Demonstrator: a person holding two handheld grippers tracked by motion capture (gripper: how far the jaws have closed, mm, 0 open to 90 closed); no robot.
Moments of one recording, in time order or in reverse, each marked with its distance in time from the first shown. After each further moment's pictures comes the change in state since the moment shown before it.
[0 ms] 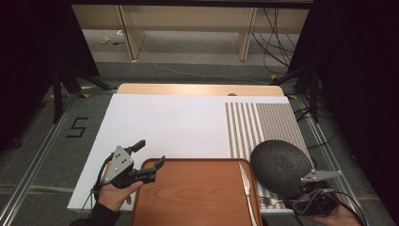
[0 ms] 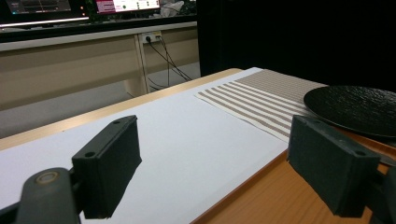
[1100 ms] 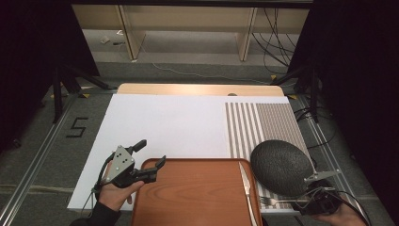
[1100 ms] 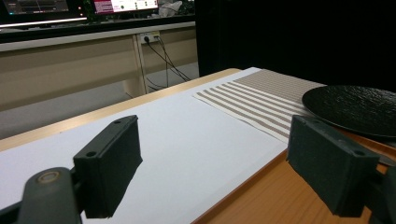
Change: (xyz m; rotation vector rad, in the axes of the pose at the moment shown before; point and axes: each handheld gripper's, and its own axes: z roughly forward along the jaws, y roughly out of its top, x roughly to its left) left arm -0.001 0.001 0.002 0.003 -0.007 0.003; right arm -0.029 -0.015 0.019 0.139 -0.027 0.047
